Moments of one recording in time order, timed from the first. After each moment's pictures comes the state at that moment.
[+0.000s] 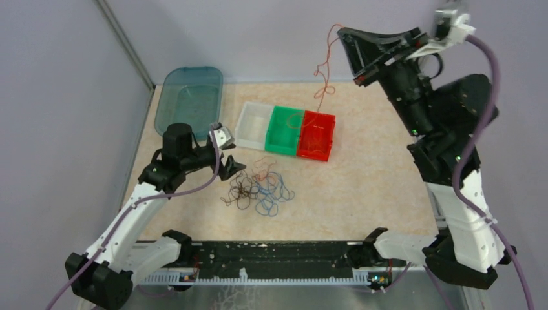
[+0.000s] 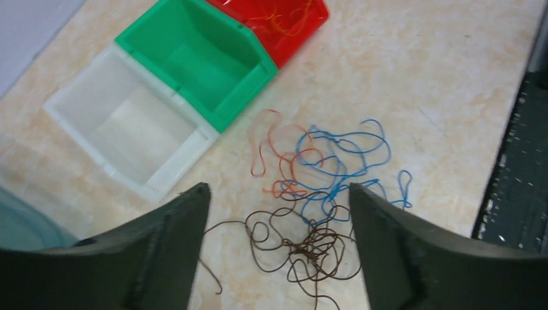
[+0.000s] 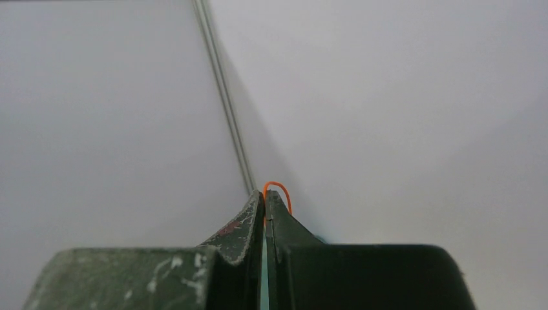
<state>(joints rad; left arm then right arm) -0.40 0.96 0.86 -0.32 0.57 0.41 0.67 1.15 1.87 -0.26 0.02 0.19</state>
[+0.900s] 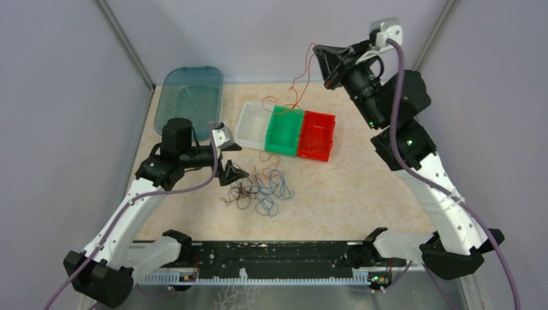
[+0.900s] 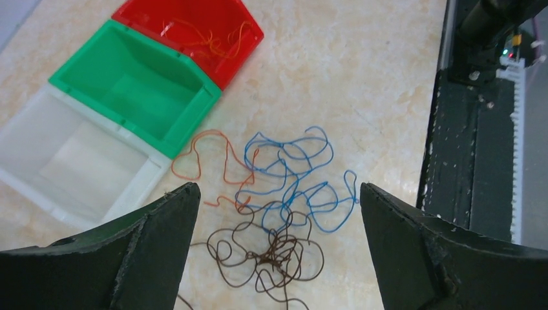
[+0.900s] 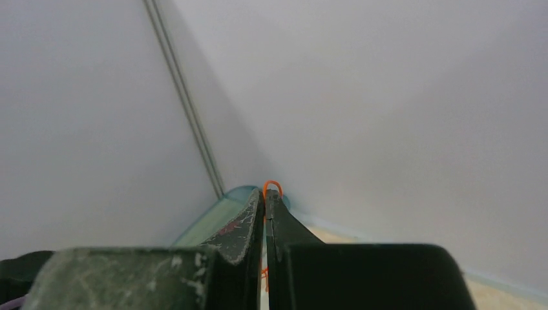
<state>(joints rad) -0.39 0.98 0.95 -0.44 0.83 0.40 0.66 1.17 1.66 -0.10 0.09 0.15</state>
